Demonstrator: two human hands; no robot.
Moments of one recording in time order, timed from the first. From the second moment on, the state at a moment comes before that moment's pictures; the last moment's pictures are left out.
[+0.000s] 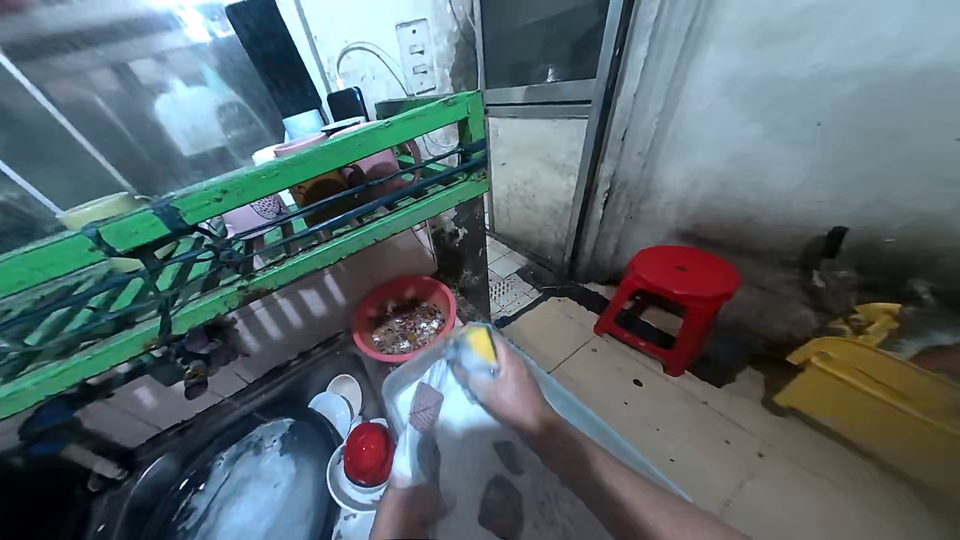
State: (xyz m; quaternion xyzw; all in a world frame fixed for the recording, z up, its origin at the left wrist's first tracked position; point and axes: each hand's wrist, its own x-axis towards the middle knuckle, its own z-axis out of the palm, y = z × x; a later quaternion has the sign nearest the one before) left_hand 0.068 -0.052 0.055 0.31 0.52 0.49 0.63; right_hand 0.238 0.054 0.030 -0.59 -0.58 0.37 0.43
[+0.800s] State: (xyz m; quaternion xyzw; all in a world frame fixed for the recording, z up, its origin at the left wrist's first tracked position) left_hand 0.037 -0.029 0.047 0.23 0.32 0.69 0.60; right_hand 0.239 0.029 0.007 -0.55 -0.74 0.27 0.27
